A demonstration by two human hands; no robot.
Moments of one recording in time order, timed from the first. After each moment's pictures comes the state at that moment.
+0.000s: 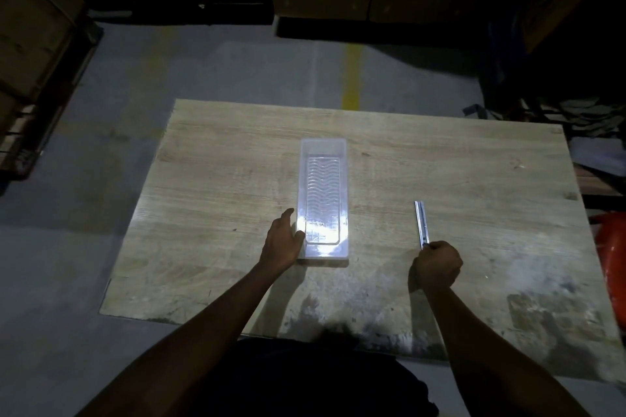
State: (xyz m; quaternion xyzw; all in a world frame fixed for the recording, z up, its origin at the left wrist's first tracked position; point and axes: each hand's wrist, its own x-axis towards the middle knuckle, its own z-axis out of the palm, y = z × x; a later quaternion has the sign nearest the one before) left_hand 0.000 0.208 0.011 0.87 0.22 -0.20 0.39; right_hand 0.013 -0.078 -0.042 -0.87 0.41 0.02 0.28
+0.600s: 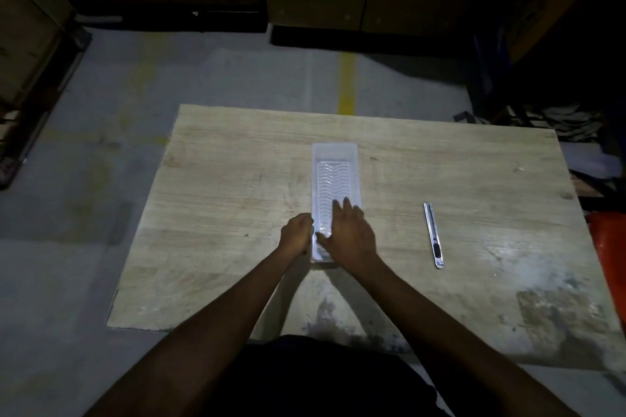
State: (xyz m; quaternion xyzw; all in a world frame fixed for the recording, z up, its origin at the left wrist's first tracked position) left_hand 0.025 0.224 0.018 0.78 0.27 -0.25 0.51; right_hand 0.022 0.102 0.029 -0.97 -0.07 0.18 0.16
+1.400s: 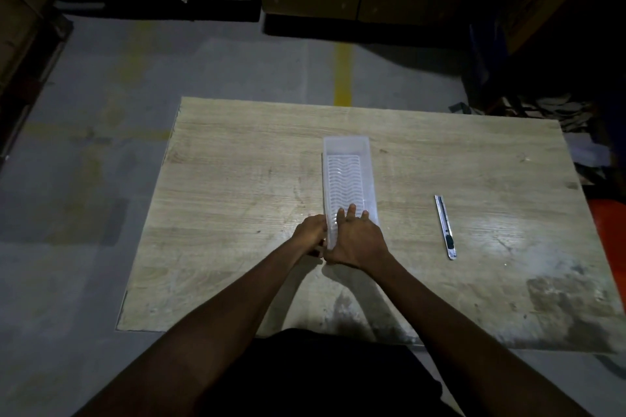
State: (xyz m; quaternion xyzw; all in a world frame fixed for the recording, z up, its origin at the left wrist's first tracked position) left_hand 0.028 0.243 0.009 0.75 0.21 -0.36 0.52; right_hand 0.019 0.119 0.009 -0.95 -0.11 0.28 0.05
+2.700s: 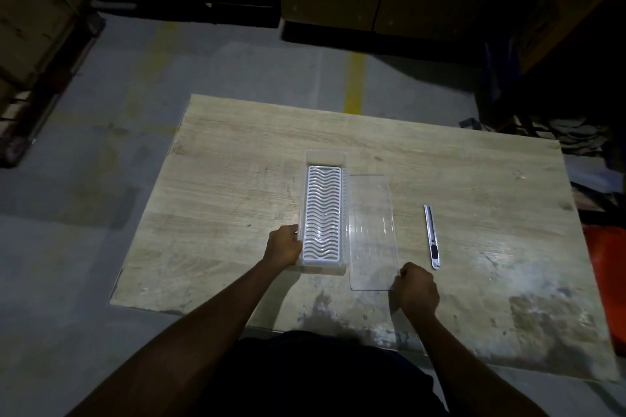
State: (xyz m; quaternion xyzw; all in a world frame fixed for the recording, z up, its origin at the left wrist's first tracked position) left_hand -0.015 0.248 0.014 0.85 0.22 -0.23 0.43; right_hand -0.051 -0.033 -0.033 -0.94 0.21 0.19 0.17
